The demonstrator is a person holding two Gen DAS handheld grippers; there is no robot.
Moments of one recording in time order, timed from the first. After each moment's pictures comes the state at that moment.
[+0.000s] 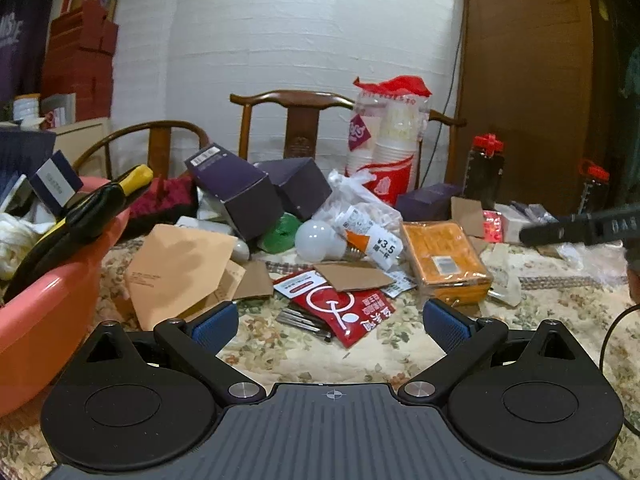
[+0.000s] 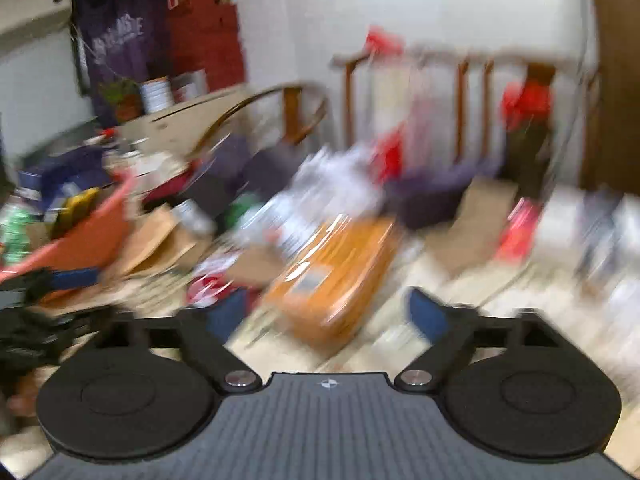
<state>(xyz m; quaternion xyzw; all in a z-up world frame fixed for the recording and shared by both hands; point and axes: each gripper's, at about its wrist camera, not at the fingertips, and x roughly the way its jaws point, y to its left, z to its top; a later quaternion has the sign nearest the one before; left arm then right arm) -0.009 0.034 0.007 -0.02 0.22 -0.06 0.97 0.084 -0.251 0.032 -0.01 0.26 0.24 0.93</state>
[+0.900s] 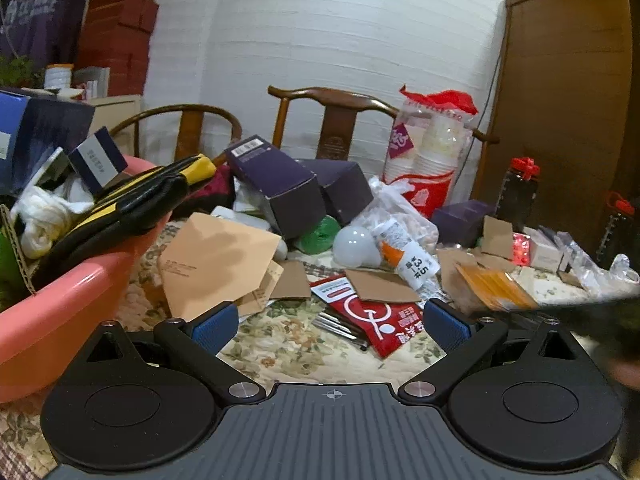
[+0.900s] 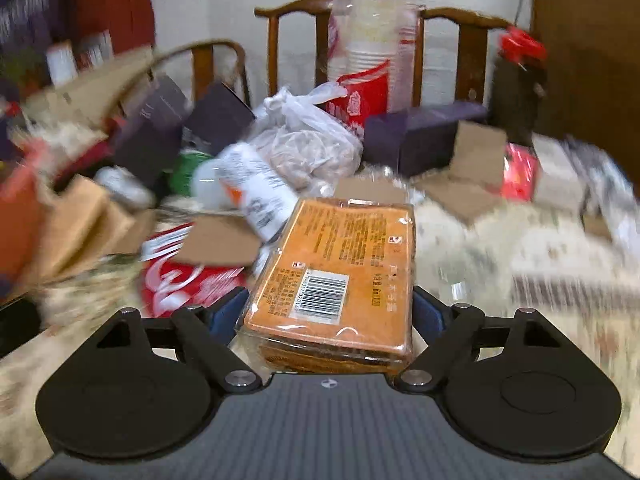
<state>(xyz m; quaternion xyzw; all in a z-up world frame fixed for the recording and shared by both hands) -0.004 0.059 0.011 -0.07 0.22 -0.03 0.97 0.082 -0.174 -0.008 0.01 0.35 0.12 0.93</state>
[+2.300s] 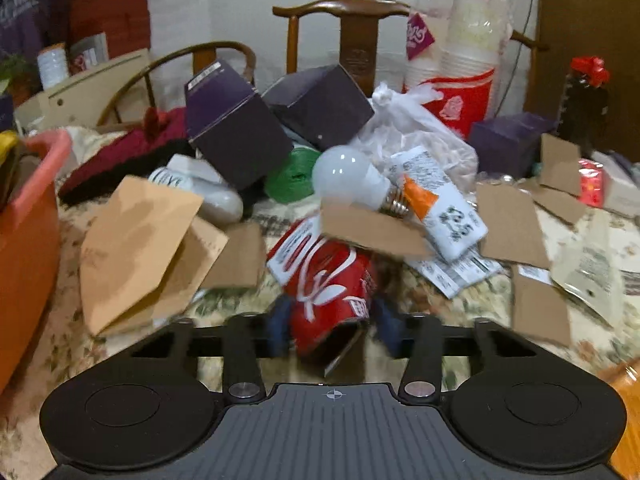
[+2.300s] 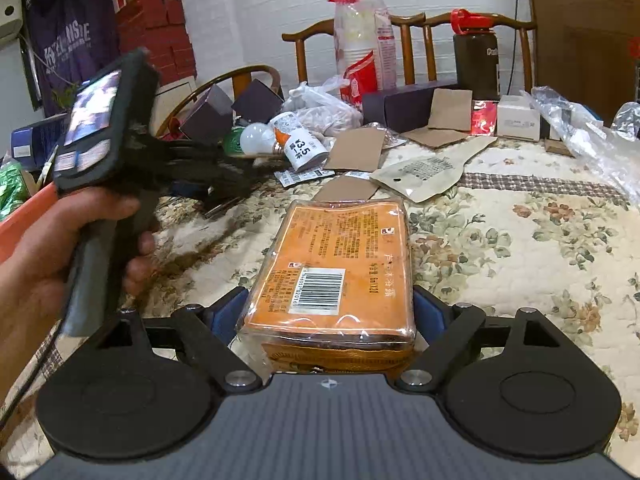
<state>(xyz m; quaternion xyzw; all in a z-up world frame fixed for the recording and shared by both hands) 0.101 -0.010 -0.022 -0.01 0.35 0.04 0.93 -0.028 -0.234 -0.036 0.05 0.31 0.18 0.93</state>
